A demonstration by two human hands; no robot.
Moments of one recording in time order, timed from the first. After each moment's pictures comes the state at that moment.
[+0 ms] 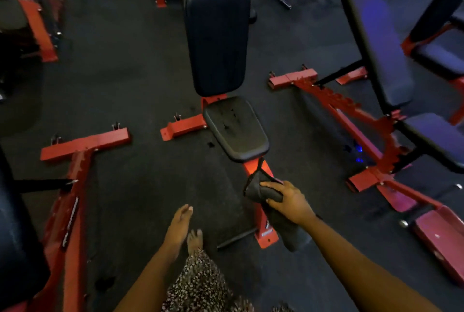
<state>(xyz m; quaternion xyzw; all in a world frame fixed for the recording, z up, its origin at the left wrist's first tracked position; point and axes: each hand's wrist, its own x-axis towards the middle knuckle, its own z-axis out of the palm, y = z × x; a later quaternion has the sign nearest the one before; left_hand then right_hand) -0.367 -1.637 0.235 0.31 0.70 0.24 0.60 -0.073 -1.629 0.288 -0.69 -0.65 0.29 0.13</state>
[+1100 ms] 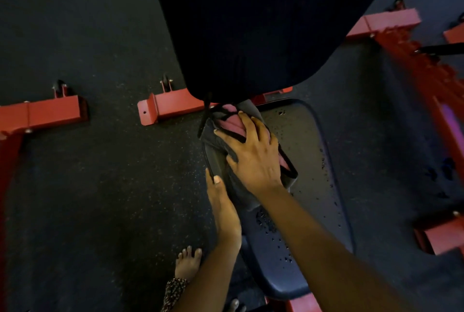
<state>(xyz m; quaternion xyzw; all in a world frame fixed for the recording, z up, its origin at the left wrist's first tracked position) -0.228 -1.187 0.021 0.10 0.66 0.48 0.57 -0.169 -1.105 0.036 -0.61 -0.79 0.02 0.07</state>
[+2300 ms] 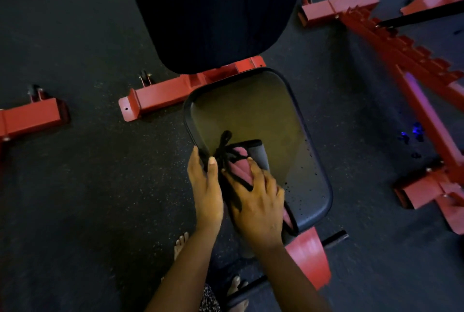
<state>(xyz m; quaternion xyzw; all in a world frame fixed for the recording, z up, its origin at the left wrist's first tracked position) -0.247 -1.232 0.051 0.29 0.66 0.39 0.57 -0.156 -1.278 0.046 -0.72 -0.70 0.05 0.05</state>
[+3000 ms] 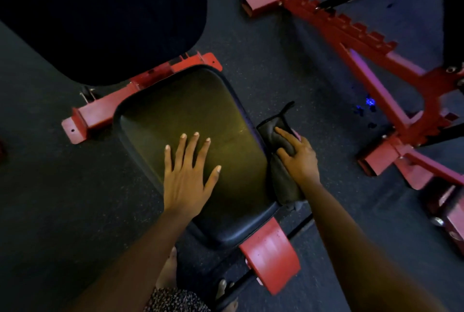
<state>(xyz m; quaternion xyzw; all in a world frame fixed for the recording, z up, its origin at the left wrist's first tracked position) -0.200 -1.206 0.016 0.83 0.54 0.03 0.13 0.043 -1.240 0.040 -0.84 -0.44 0.26 0.18</state>
